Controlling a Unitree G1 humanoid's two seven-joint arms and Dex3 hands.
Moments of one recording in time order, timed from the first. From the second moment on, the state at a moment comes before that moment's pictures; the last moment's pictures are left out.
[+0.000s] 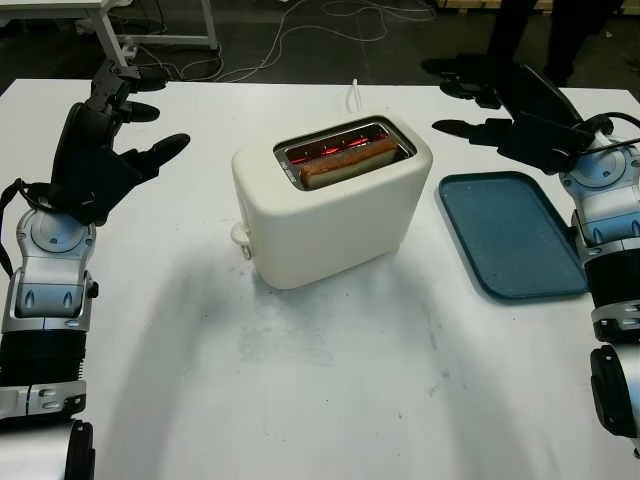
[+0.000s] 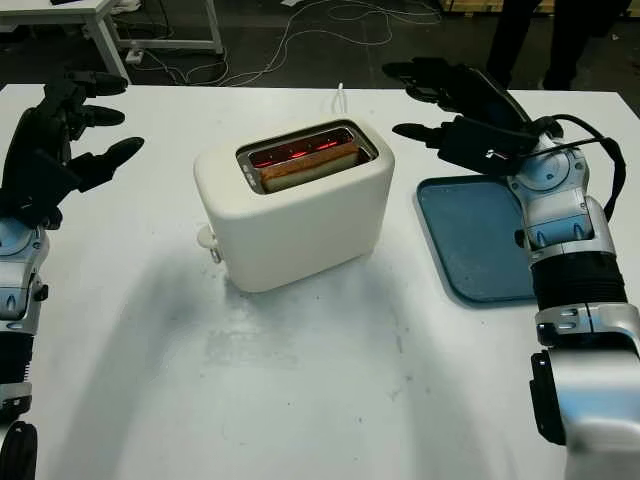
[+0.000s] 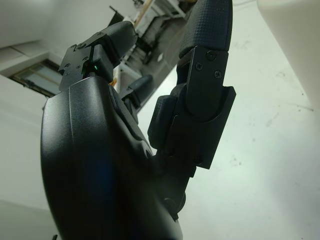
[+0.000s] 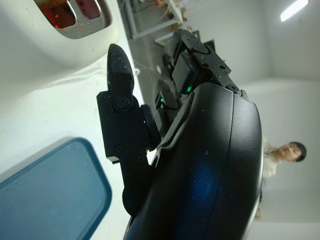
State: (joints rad) left arm -0.49 0.50 0.16 0.17 0.08 -0.08 -0.17; right arm -0.81 -0.59 0.04 0.55 -0.20 -0.23 0.41
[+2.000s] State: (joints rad) left arm -0.46 0.50 0.16 0.12 0.08 -0.05 -0.17; right arm -0.98 -0.56 -0.02 0.24 0.00 -0.22 0.49
